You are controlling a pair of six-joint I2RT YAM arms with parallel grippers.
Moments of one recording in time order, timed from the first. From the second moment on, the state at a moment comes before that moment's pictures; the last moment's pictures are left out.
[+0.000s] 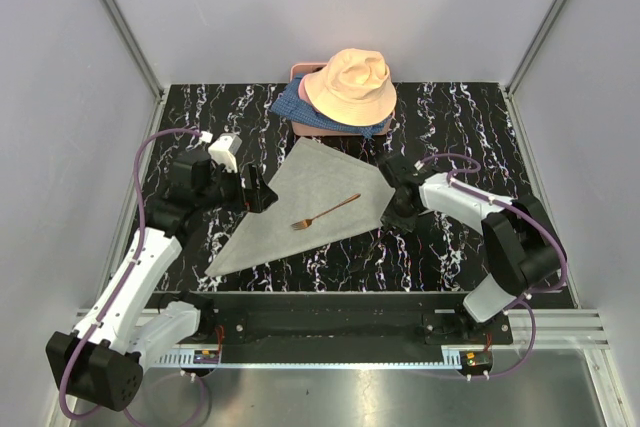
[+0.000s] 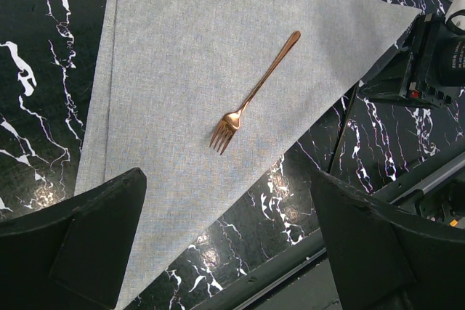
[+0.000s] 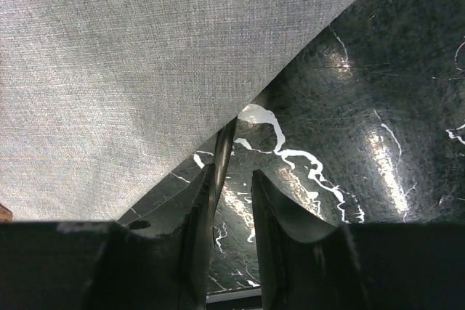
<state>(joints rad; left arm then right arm) -0.27 0.93 0.84 -0.53 0.35 -0.29 0.52 1.61 0.97 -0.70 0.12 1.05</state>
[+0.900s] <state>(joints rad) -0.27 0.95 0.84 -0.53 0.36 -0.29 0.49 1.64 0.92 -0.57 0.11 1.03</state>
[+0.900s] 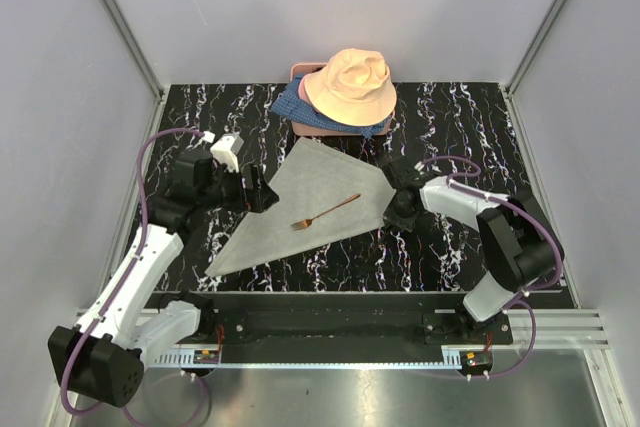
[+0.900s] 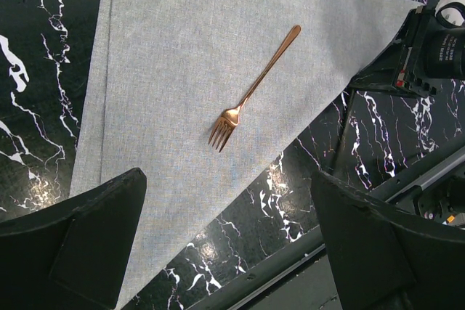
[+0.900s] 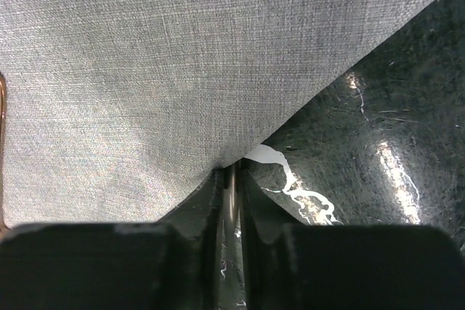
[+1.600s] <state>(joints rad) -0.27 0.95 0.84 -0.53 0.37 -0.29 0.50 1.47 0.83 -0.60 0.06 1.11</state>
